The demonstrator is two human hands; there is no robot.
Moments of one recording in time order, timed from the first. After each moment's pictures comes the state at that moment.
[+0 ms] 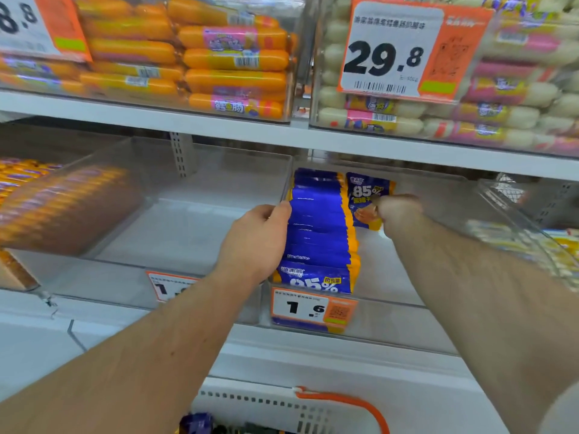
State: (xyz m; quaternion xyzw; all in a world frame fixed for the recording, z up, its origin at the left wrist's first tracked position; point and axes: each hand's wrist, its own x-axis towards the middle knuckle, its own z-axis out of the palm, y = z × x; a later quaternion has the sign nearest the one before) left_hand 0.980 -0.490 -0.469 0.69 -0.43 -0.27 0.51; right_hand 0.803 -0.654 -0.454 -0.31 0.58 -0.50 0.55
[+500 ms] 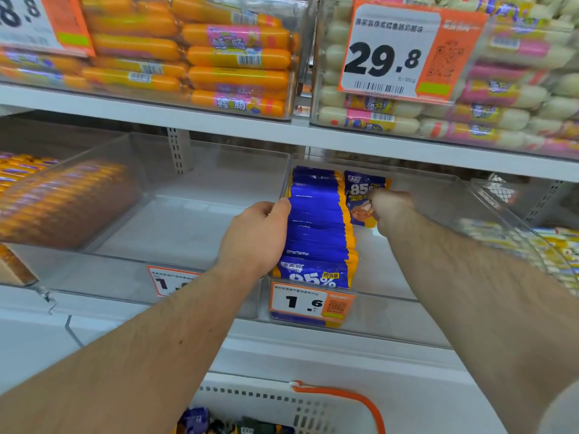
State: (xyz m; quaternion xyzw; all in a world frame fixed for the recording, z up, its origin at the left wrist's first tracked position) left_hand 0.978 -0.486 -0.463 0.70 -0.43 -0.27 0.50; right_hand 0.809 -0.662 -0.468 -0.43 0.67 -0.44 0.41
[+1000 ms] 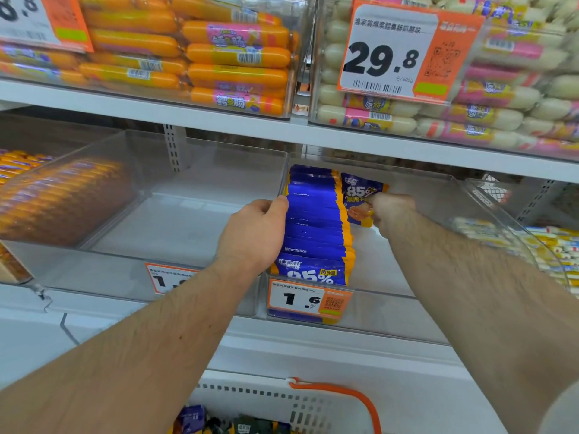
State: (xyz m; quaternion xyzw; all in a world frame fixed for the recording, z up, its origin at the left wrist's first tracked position) left_hand 0.979 -0.487 -0.465 0.69 -0.43 -0.29 0.51; right_hand 0.800 -0.660 -0.473 -0.41 0.68 -0.45 0.41
